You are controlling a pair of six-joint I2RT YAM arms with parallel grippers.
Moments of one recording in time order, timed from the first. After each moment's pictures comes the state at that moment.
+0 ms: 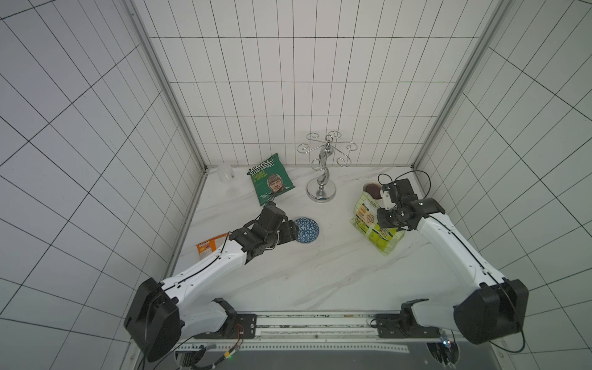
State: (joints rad) left arm -0.64 1.19 0.84 -0.44 0.02 -0.84; right arm 0.32 1.31 1.17 -0.95 0.10 0.09
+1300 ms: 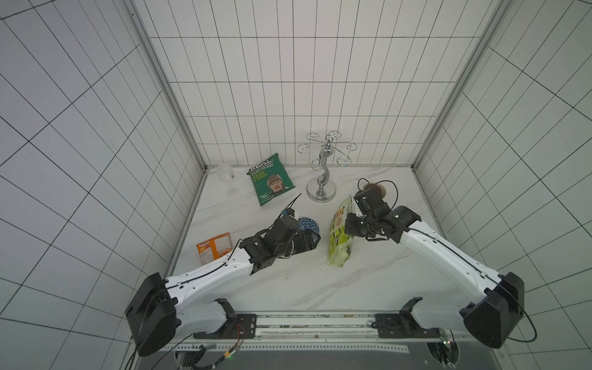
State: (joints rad) left arm -0.84 1.22 0.82 -0.26 0.08 -1.00; right arm 0.70 1.30 1.16 -0.84 -0.03 0.65
